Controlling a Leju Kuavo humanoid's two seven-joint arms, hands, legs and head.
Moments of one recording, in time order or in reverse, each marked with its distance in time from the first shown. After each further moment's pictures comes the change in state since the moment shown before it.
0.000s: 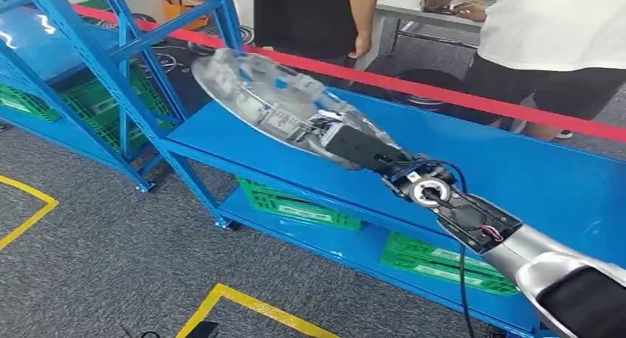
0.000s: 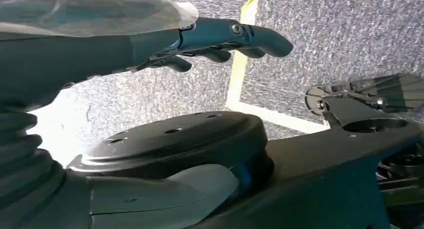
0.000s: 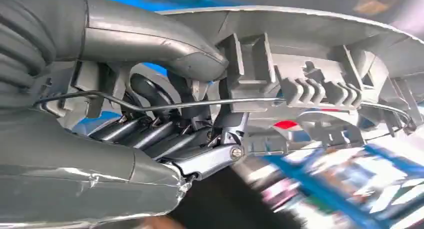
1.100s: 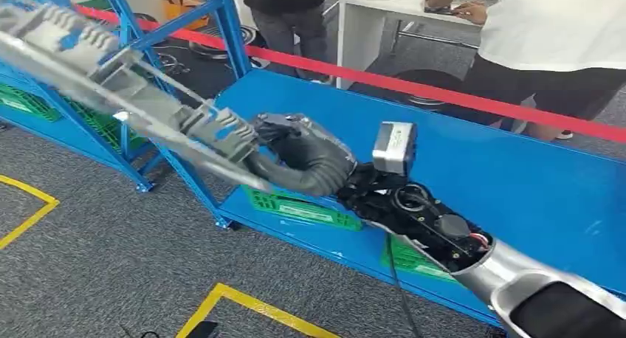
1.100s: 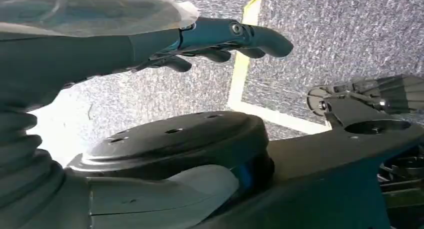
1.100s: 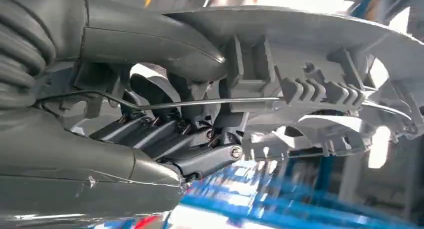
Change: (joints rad) left arm 0.001 -0.001 0.002 0.000 0.005 0.006 0.007; right arm 0.069 0.145 -0.022 -0.235 -0.444 0.383 -0.231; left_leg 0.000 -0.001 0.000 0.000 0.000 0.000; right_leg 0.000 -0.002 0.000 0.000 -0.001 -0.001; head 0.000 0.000
